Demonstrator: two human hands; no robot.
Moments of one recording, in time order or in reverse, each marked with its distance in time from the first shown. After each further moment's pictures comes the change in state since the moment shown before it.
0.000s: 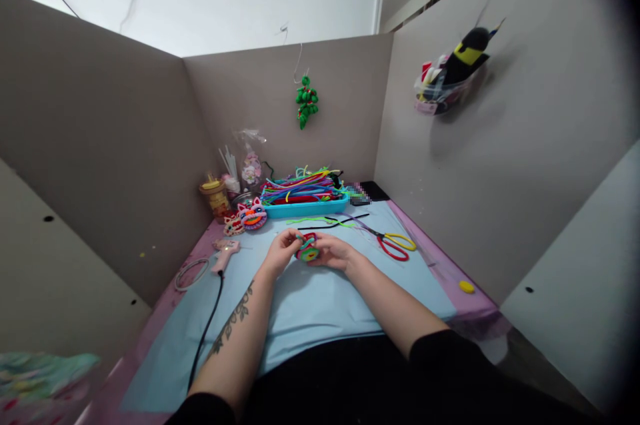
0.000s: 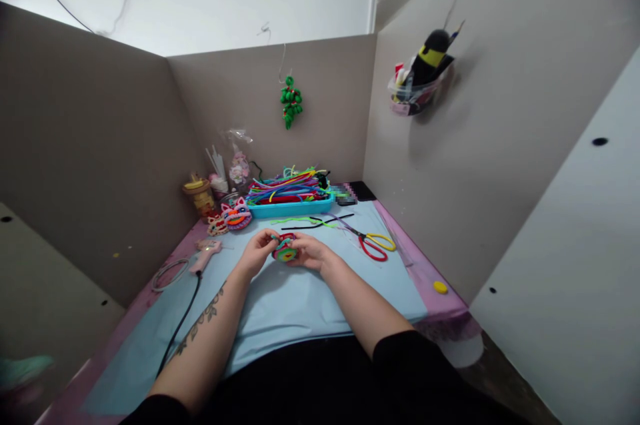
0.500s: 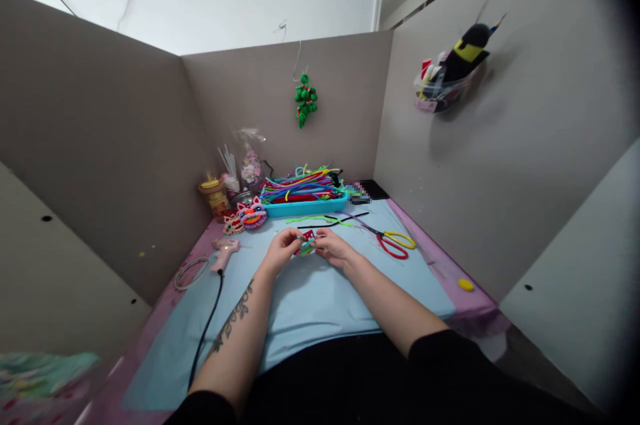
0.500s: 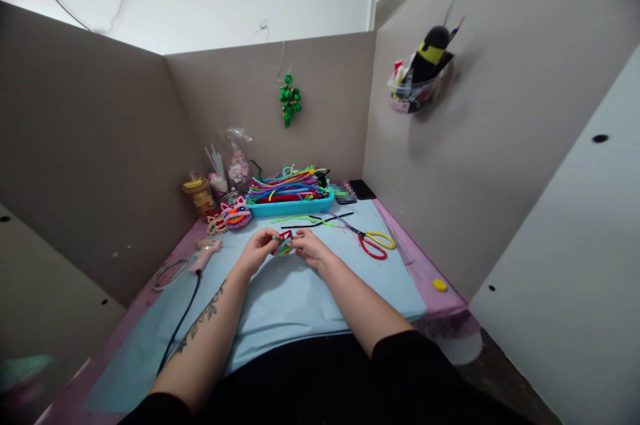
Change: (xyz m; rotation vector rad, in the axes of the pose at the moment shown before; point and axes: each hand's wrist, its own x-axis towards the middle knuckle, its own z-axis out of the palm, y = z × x) left_hand 0.000 -0.001 -0.003 0.054 -0.046 0.007; right_hand 0.015 0.011 -0.008 -0.023 0.345 -0.125
